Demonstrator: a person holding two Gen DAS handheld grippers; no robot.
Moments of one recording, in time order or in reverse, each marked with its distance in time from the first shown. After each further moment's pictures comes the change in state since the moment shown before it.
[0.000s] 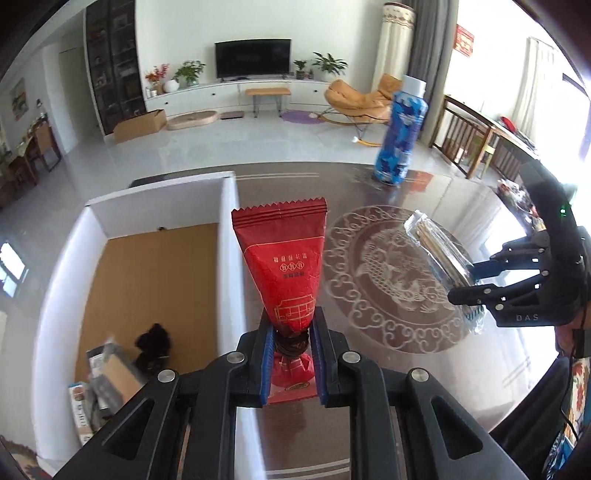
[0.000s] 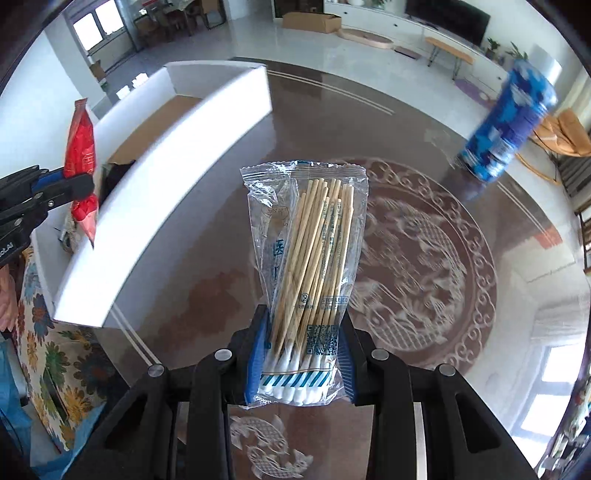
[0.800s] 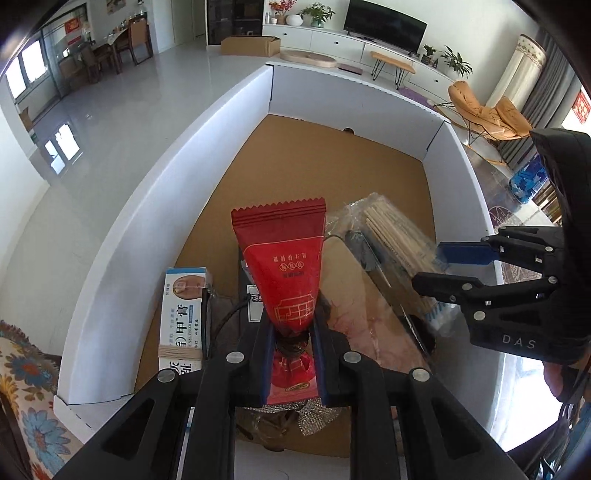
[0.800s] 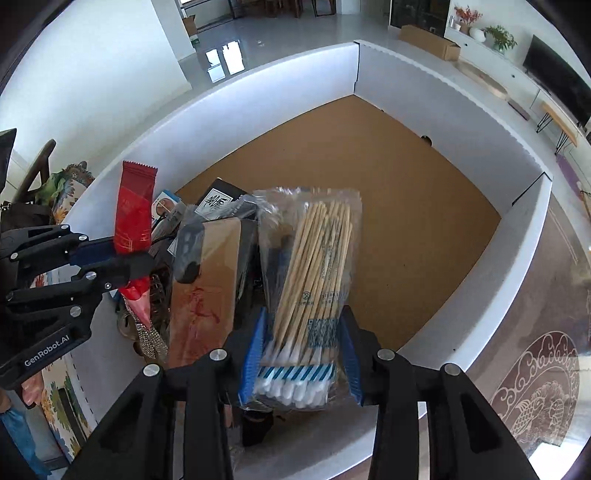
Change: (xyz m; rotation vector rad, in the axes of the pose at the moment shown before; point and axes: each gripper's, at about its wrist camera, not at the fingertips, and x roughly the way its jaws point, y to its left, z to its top) left arm 0.036 0.189 -0.113 -0.378 0.195 0.154; right arm 0.147 0.235 0.125 -0.244 0.036 0.155
